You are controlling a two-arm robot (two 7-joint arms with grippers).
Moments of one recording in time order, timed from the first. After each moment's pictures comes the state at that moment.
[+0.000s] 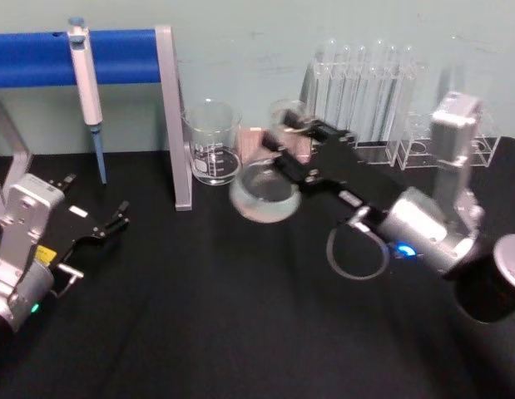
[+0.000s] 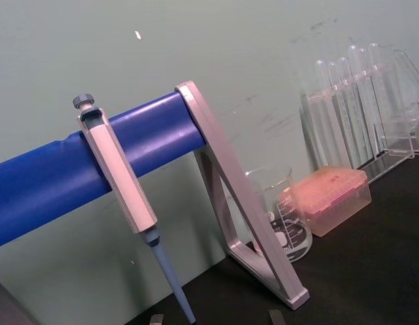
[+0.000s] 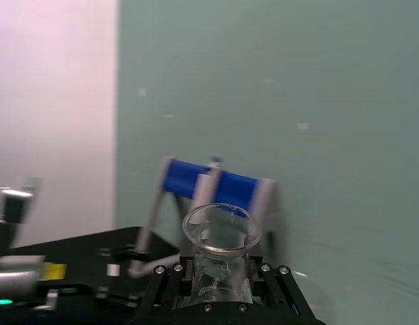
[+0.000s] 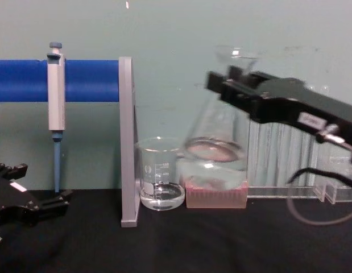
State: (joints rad) left arm -0.20 0.60 0.45 -1.41 -0.25 -0.12 0.03; right arm 0.32 0.38 -0.44 -1.49 0.51 -0.21 0.52
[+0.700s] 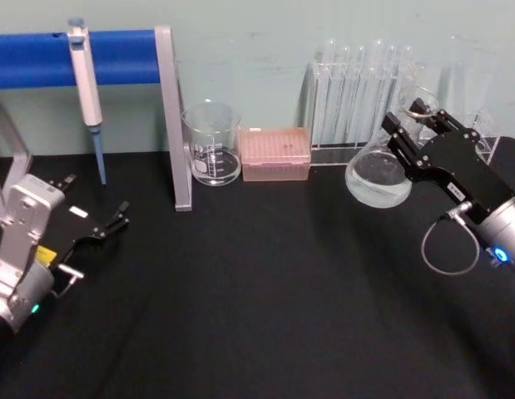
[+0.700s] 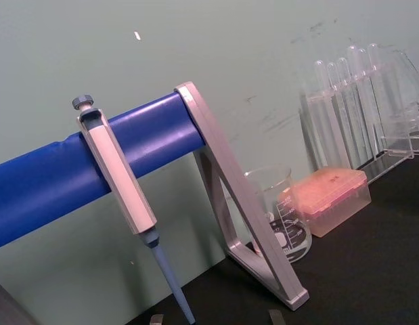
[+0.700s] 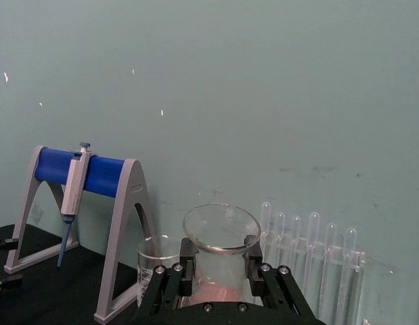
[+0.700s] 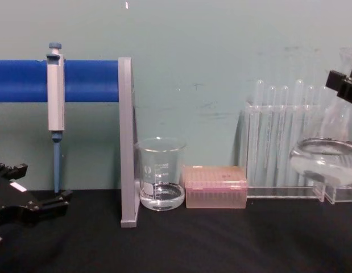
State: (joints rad) left arm -0.20 0.60 0.45 -1.41 -0.25 -0.12 0.03; right arm 0.12 0.46 -0.21 -1.63 0.47 -0.18 0.33
